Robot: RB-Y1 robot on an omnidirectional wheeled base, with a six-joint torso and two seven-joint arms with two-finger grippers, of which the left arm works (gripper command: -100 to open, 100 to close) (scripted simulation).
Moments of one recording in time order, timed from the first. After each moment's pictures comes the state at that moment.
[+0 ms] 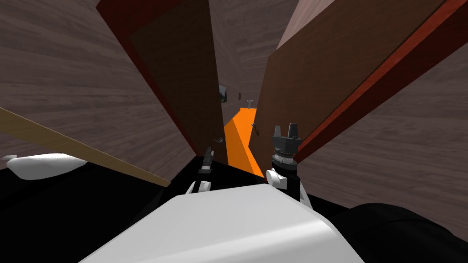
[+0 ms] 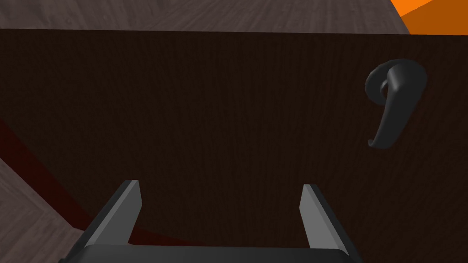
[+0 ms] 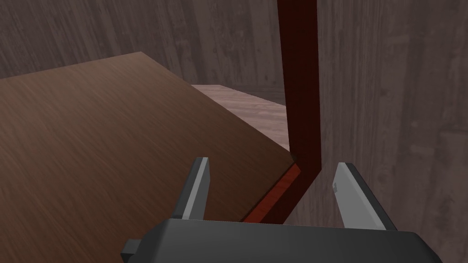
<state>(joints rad) 0.26 0.08 -0.21 -1.51 0.03 -0.63 -0.04</state>
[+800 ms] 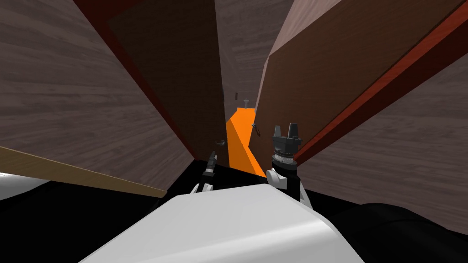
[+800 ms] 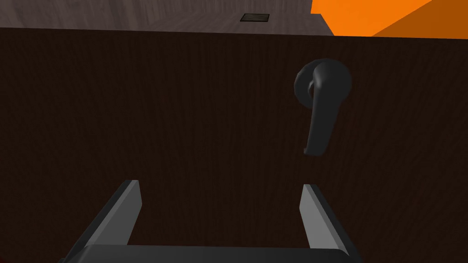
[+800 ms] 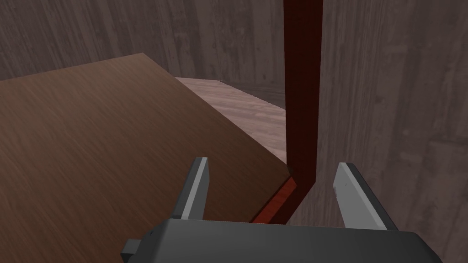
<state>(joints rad) 0.20 0.08 -0.25 -1.29 0.03 -0.66 -0.02</state>
